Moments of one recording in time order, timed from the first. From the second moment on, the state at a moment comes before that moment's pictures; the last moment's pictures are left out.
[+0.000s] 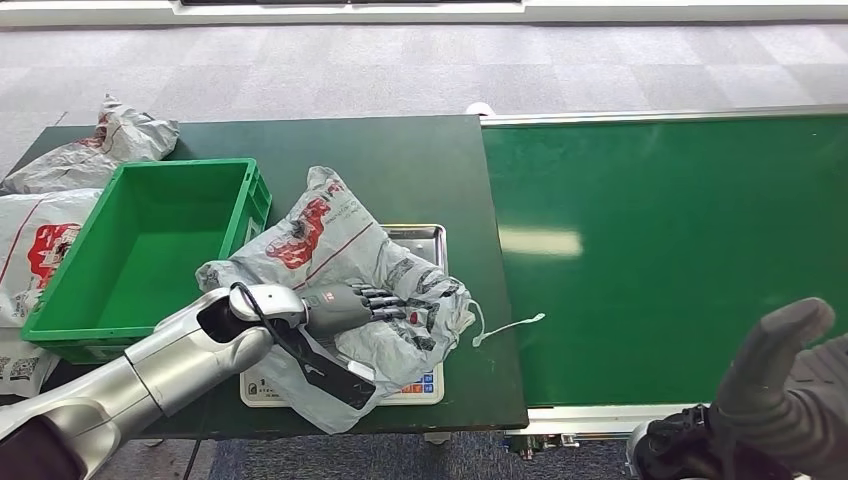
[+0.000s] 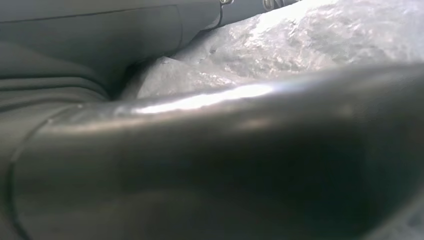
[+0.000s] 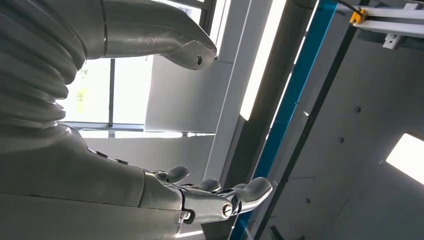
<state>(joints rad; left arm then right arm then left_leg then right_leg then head) -0.85 0.27 -1.19 -1.01 -0.60 -0.39 -0.26 0.05 0.06 0.16 -2.23 0.39 -0.69 -0.61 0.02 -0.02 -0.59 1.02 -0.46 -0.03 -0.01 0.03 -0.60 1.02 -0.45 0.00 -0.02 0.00</state>
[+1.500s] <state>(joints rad) -0.85 0.29 -0.82 -1.15 -0.83 -0.18 -0.19 0.09 0.03 0.15 -2.26 0.36 -0.70 -0.69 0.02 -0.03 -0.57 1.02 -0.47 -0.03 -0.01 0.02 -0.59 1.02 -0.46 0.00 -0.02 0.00</state>
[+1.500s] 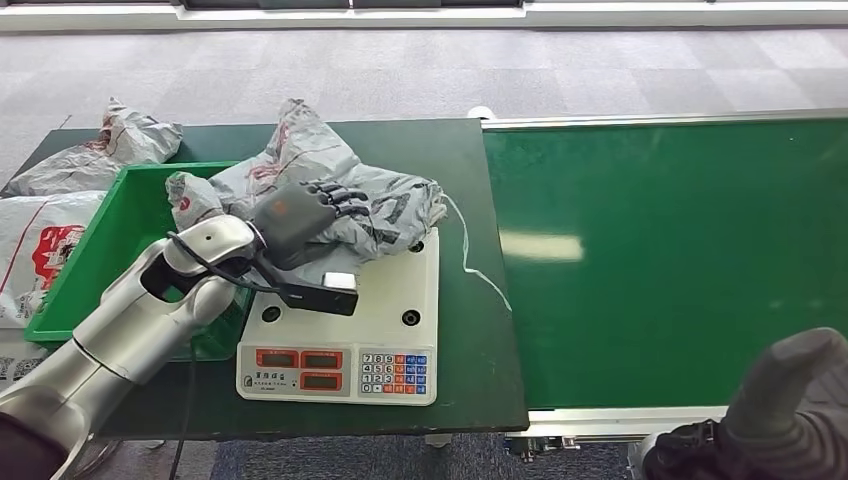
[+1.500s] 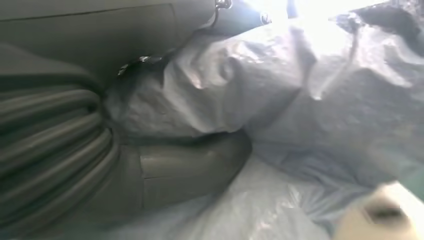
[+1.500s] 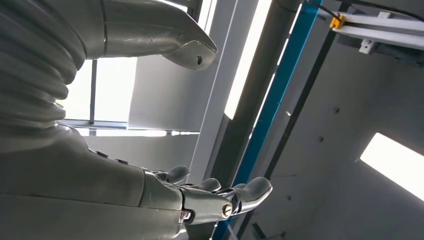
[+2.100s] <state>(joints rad) -1.00 0.28 -0.76 -1.21 -0.82 -0.18 -0.18 0.13 0.04 0.14 -2.30 0.40 -0.70 -0.70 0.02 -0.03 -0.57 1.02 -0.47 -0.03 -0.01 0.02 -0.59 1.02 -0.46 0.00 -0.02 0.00</state>
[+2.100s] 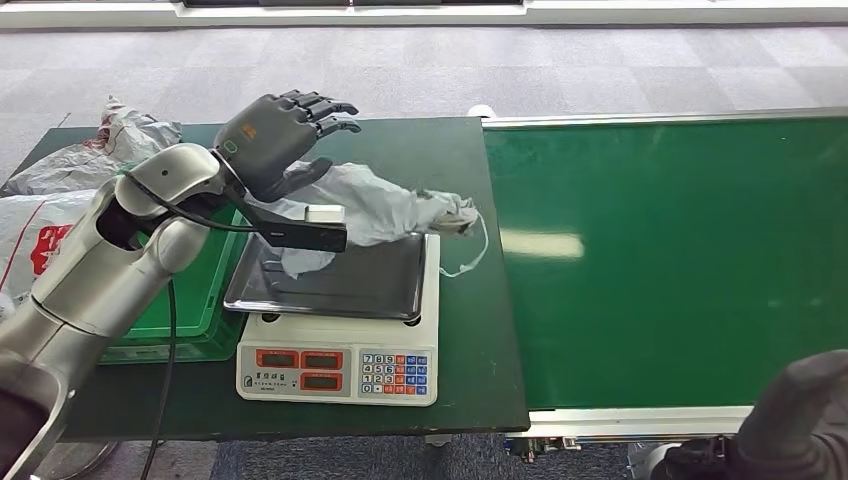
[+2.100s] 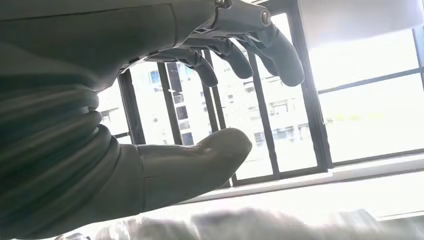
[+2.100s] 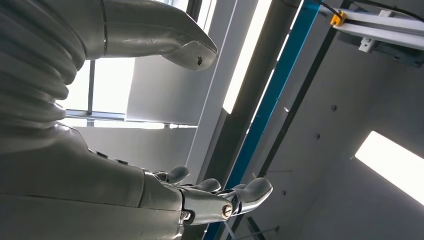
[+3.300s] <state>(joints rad) -1.05 0.26 -0.83 -1.17 -0.68 -0.24 -0.22 0.14 0.08 0.13 -2.32 0.41 -0.70 -0.70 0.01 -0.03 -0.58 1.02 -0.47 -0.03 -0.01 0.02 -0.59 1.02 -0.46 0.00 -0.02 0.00</state>
